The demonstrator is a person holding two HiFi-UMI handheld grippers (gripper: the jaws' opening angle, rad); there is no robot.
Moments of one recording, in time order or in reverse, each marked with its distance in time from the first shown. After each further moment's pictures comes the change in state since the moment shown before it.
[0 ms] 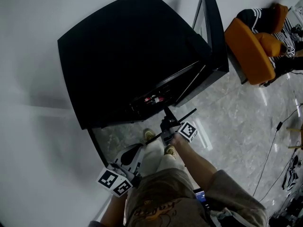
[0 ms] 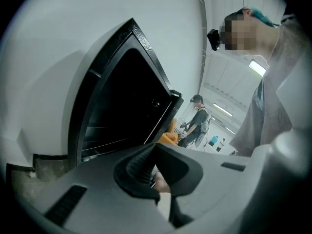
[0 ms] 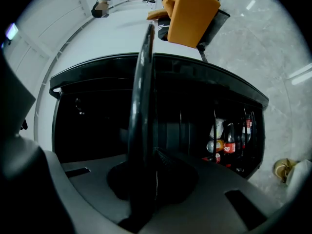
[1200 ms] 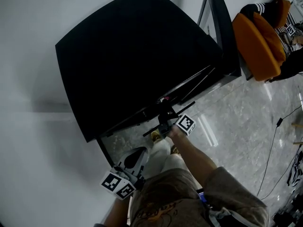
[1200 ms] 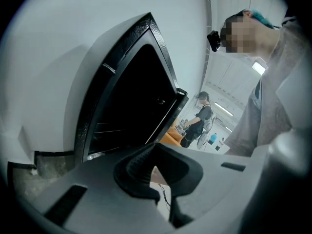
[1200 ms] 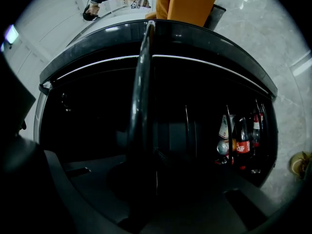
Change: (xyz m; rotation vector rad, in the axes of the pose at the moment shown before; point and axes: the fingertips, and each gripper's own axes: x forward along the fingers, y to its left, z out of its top) left arm 0.001 0.025 -0.002 -0.026 0.047 0.000; right arm 0.065 -0.003 -0.005 0.020 -0.051 0.037
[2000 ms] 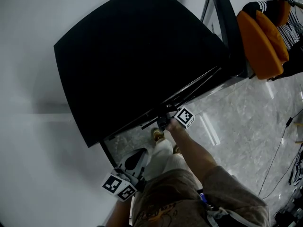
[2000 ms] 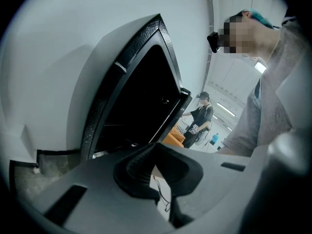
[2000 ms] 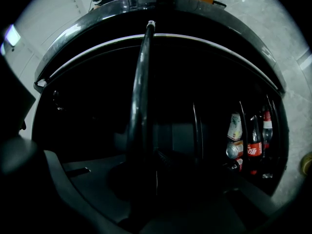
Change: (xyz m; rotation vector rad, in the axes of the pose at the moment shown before) left arm -0.003 0.014 -0.003 -0.016 0.000 0.024; right arm 0.041 -0.005 0.004 -0.001 -0.026 0.043
